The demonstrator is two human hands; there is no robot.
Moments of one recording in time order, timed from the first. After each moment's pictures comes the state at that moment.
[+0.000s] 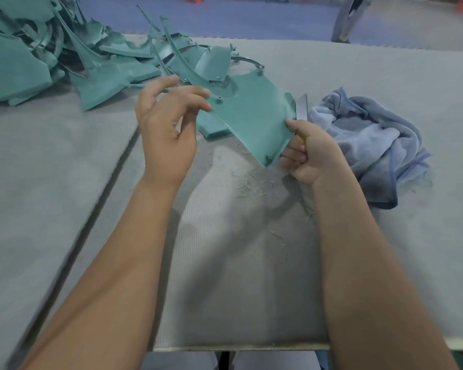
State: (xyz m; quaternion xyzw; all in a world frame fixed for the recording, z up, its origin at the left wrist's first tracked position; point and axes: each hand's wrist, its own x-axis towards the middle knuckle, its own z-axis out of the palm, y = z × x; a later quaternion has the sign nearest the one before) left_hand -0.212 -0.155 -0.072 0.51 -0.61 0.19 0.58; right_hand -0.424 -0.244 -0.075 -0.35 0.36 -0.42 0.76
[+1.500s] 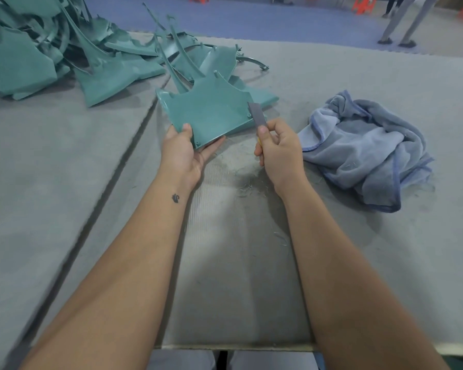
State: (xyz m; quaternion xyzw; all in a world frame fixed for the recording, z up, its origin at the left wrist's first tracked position) left_hand -0.228 -0.181 -0.088 0.38 -0.11 -0.48 0.78; right_hand -0.376 -0.225 -0.100 -0.65 0.41 -0.48 0.43
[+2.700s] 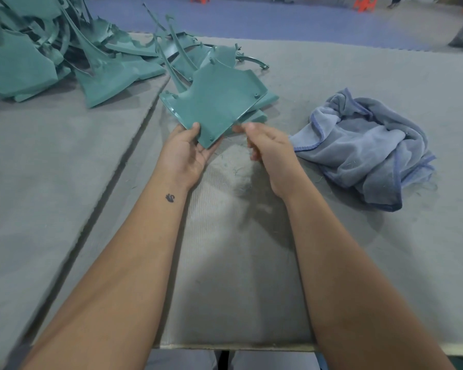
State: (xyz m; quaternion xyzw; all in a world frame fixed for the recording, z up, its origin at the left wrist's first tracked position) left_hand -0.224 -0.176 -0.090 0.33 -0.14 -0.54 0.76; right_hand -0.374 -0.218 -0.092 -0.65 0.36 -0.42 0.53
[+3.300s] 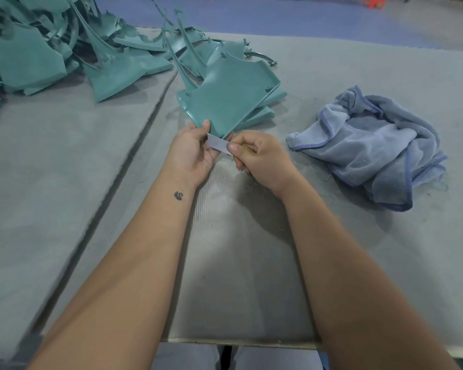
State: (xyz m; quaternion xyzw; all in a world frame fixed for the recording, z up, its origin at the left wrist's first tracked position) left_hand -0.226 -0.172 -0.092 0.30 -0.16 -0.56 0.76; right_hand -0.362 -0.209 -0.101 -0.77 0.33 -0.33 0.44
